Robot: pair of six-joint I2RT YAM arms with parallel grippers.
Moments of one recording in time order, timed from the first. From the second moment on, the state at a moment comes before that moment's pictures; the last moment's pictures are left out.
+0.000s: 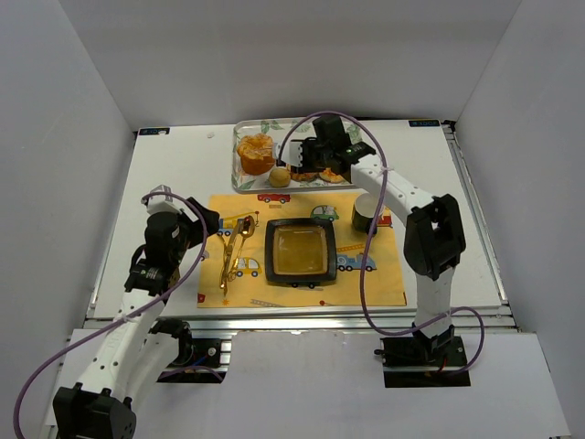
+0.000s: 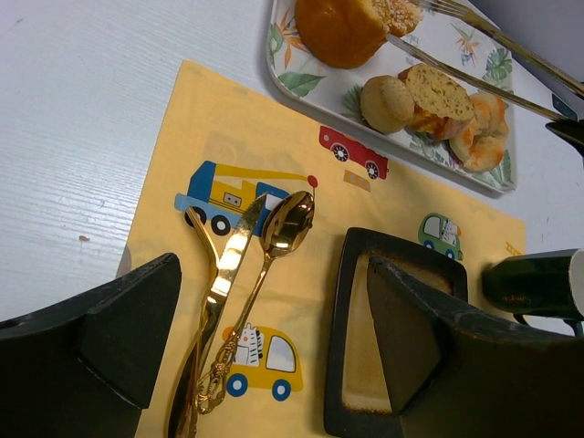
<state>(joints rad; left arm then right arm) -0.18 0.74 0.56 -0.21 -0.10 -0.61 0.58 1.97 1.74 -0.41 -0.23 -1.18</state>
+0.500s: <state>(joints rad) -0.18 0.71 0.55 -0.21 -0.12 -0.62 0.60 2.09 1.87 -0.40 -0.19 -1.18</state>
